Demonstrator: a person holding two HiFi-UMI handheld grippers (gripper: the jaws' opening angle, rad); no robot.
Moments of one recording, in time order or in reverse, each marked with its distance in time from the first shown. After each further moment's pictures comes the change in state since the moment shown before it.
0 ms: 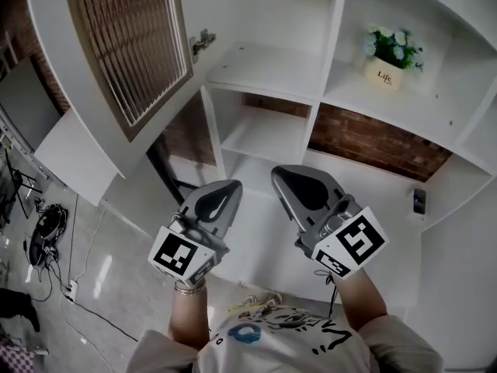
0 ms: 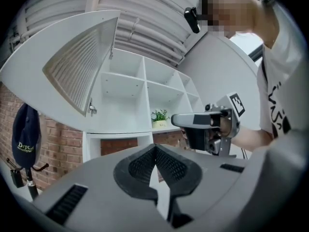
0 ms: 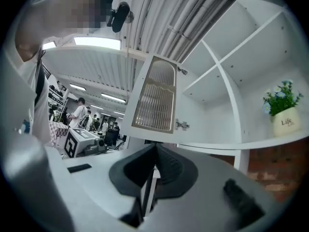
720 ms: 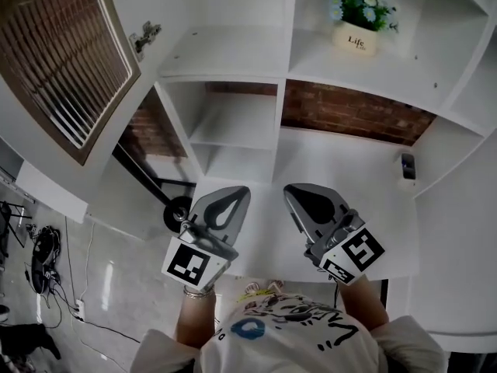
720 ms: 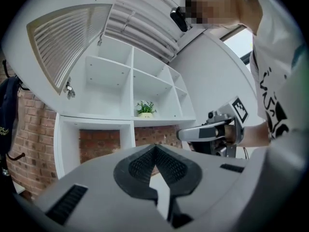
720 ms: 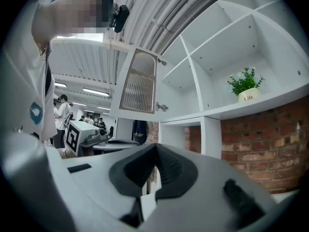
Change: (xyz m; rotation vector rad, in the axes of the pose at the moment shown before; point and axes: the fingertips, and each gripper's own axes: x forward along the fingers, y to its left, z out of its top) left arm 0.045 -0.047 -0.037 -0.018 -0.002 -0.145; right arm -0.069 -0.028 -0.078 0.111 0.103 -0.181
